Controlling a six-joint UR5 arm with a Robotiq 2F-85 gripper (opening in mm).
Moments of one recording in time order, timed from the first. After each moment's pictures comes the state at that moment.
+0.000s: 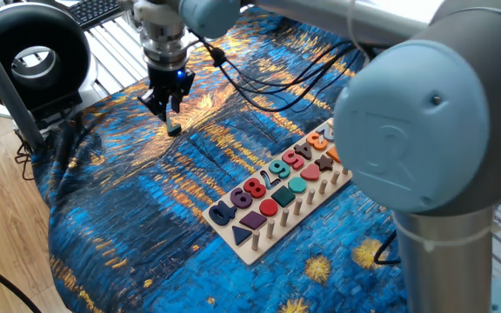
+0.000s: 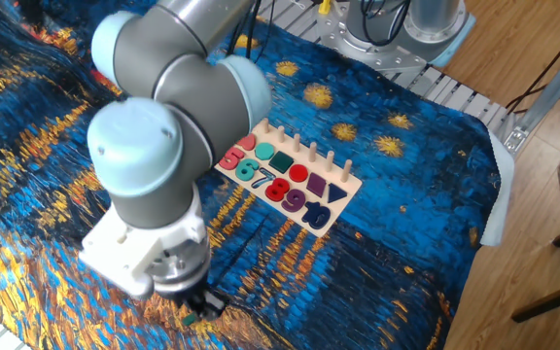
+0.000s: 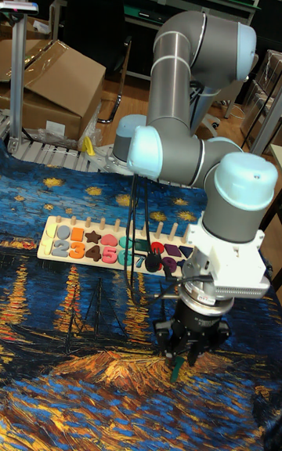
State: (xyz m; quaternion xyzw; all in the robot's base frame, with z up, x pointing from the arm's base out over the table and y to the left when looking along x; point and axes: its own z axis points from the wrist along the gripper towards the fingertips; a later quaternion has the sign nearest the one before) arm 0.724 0.133 0.032 -0.06 1.00 0.03 0.06
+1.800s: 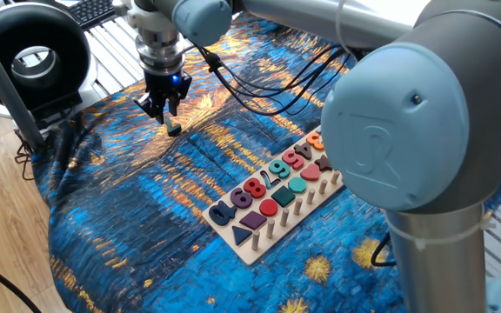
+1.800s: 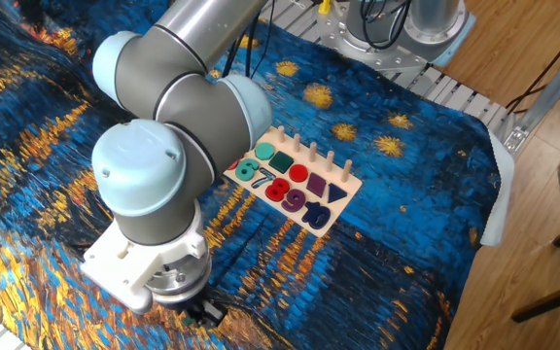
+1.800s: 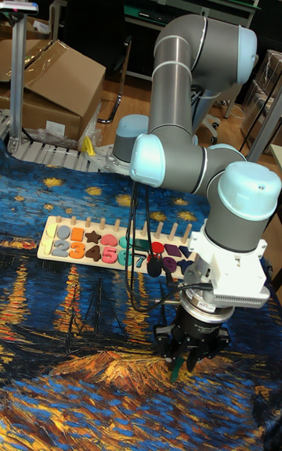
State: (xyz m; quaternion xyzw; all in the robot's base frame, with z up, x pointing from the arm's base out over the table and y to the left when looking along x) arm 0.724 0.132 0.025 -0.04 1.00 0.03 0.05
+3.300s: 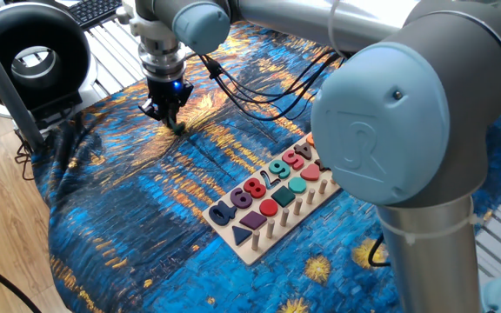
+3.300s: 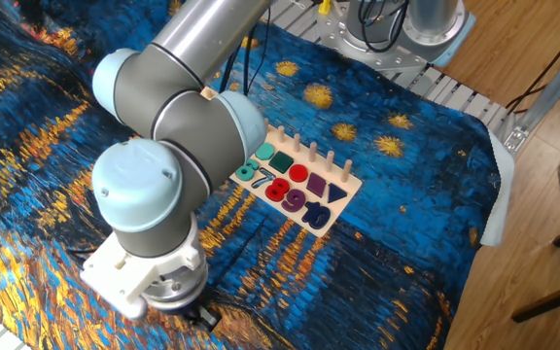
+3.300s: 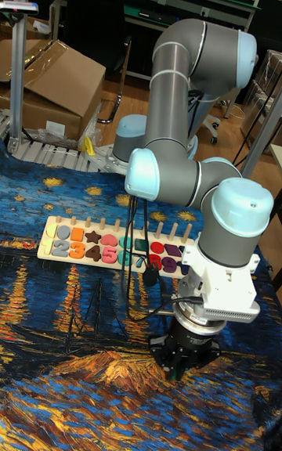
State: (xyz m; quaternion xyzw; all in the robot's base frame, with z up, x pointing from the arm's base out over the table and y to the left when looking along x) arm 0.730 0.126 0.002 -0.02 1.00 0.02 0.05
